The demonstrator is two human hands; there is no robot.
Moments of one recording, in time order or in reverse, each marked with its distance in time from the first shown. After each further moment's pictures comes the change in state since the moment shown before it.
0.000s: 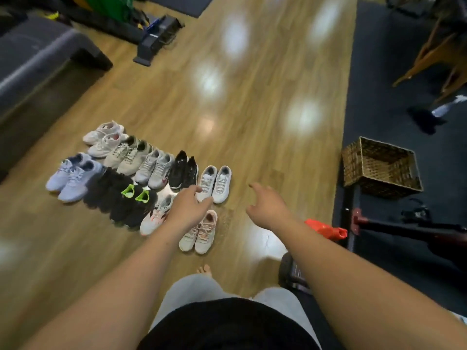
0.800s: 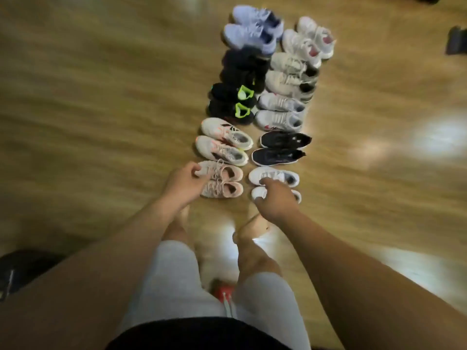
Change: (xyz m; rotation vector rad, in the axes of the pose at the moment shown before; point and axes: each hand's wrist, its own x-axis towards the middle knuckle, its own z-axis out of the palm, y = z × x) left_hand 0.120 -0.061 0.088 -0.729 0.626 -1.091; right_hand 0.320 -0.099 0.057 -0.768 -0.688 -0.835
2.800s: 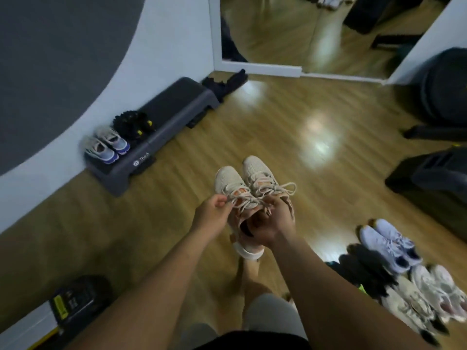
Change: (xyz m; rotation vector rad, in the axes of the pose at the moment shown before) left_hand 0.037 -0.195 -0.460 -0.771 0.599 -0.123; right_hand -0.008 -0.645 0.026 1.235 -0.556 0.221
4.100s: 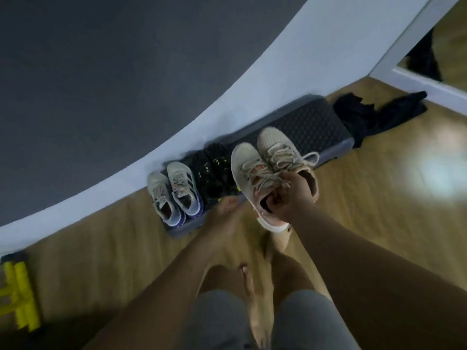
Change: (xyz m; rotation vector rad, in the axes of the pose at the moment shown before) left_hand 0.690 0.024 -0.366 -0.424 0.074 -0.518; right_hand 0.558 -0.133 0.710 -0.369 0.149 0.254
